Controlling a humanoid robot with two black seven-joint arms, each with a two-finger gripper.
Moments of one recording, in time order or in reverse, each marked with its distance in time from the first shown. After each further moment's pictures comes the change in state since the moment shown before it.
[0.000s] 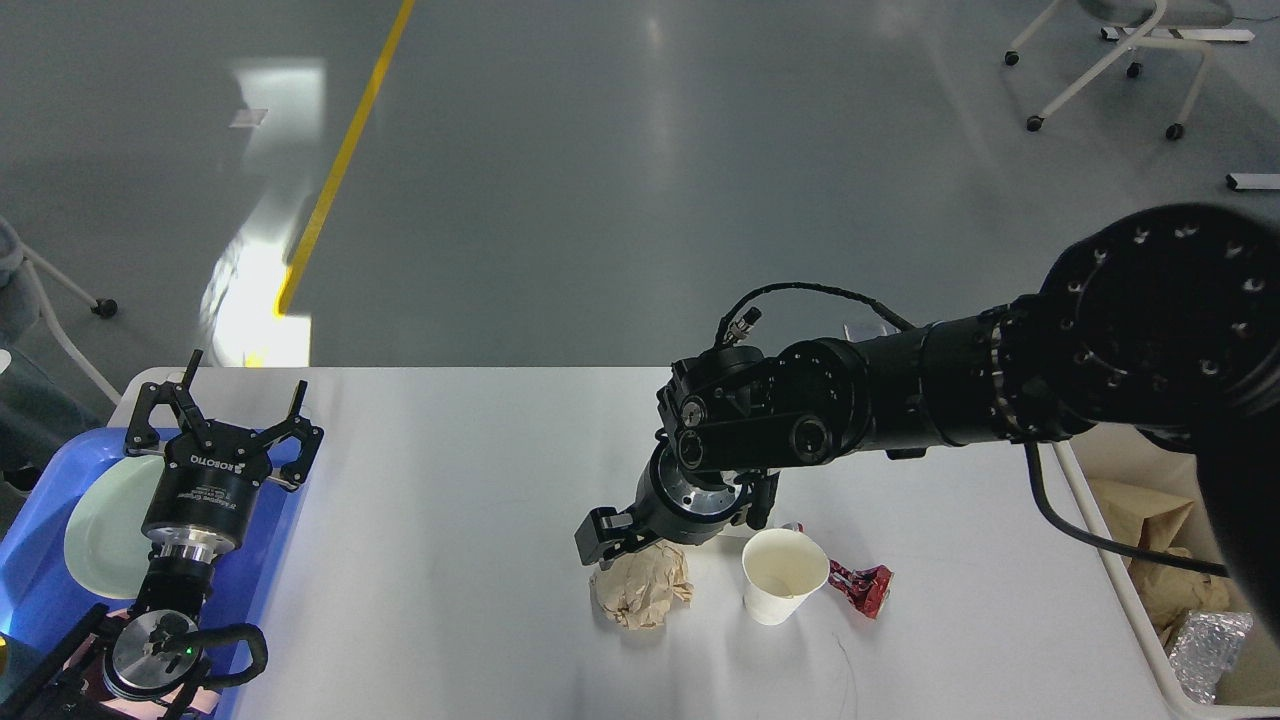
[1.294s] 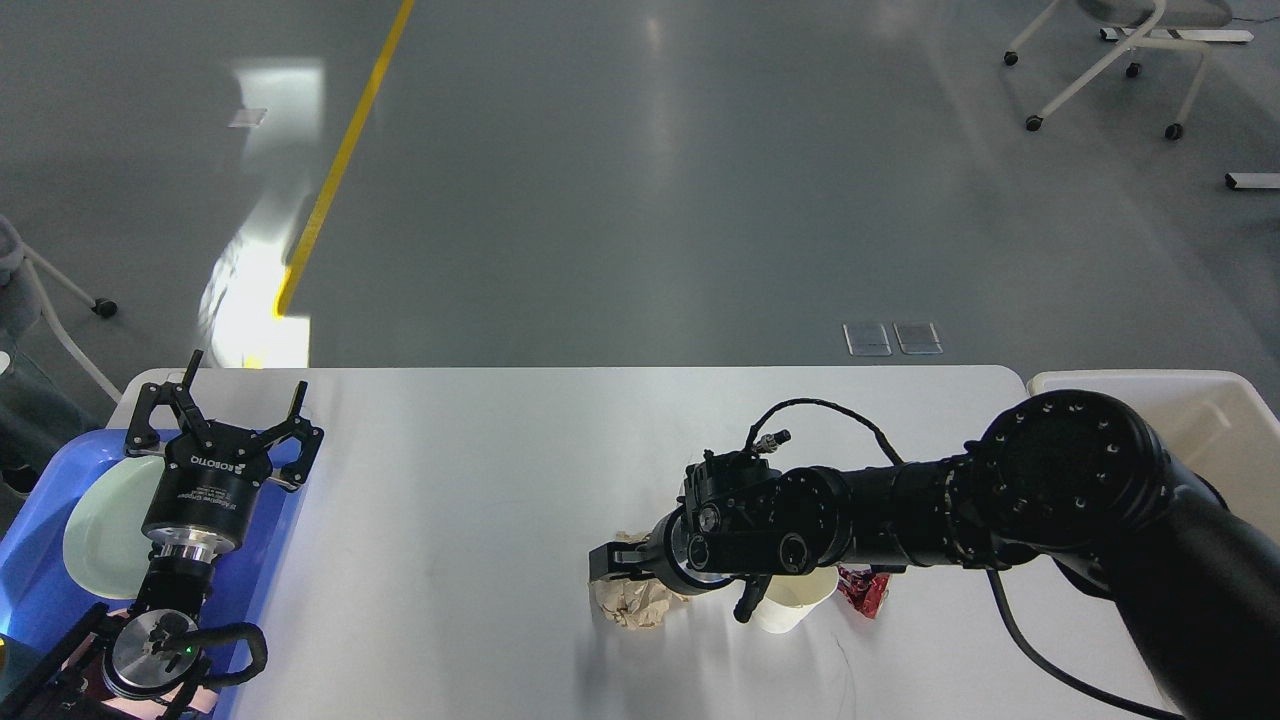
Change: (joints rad) left arm 0.000 0.000 0.000 0.000 0.000 0.000 0.000; right arm -0.344 0.033 0.052 -0.185 -0.143 -0.274 0.009
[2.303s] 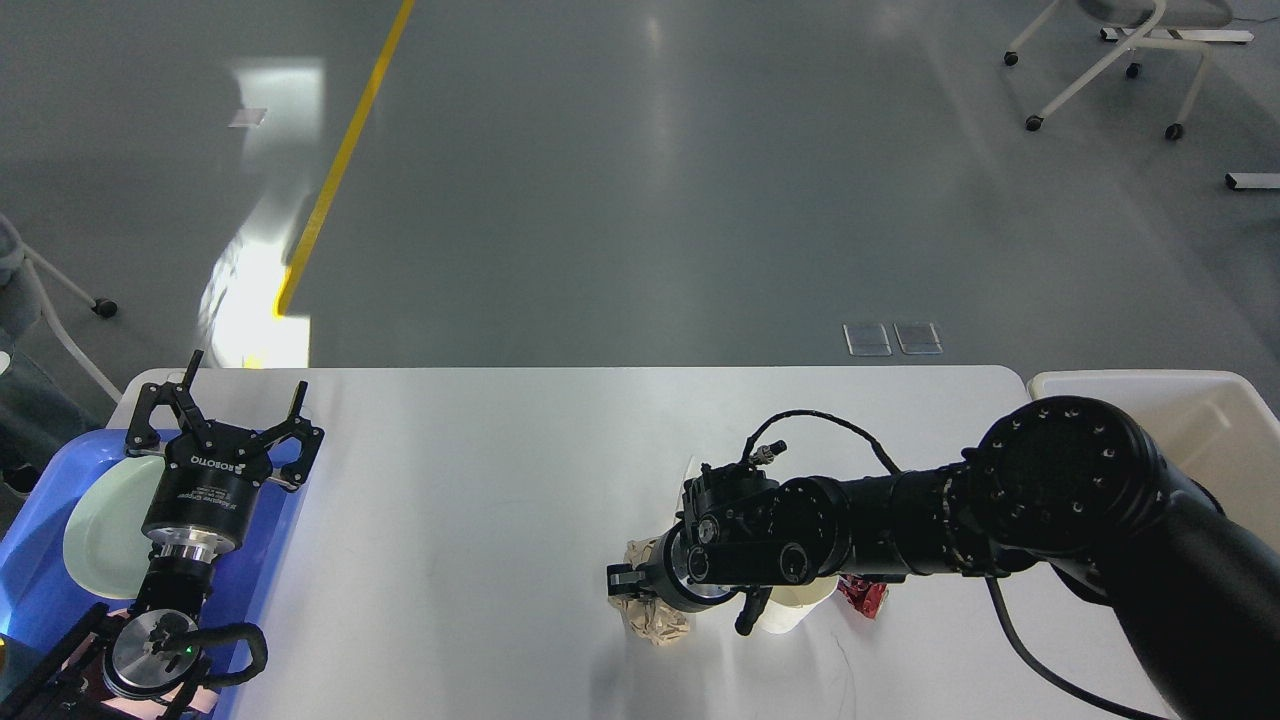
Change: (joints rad) left arm 0.000 0.000 0.000 0.000 0.000 0.000 0.000; right arm -0.014 0.003 -0.002 0.013 -0.003 0.028 -0.012
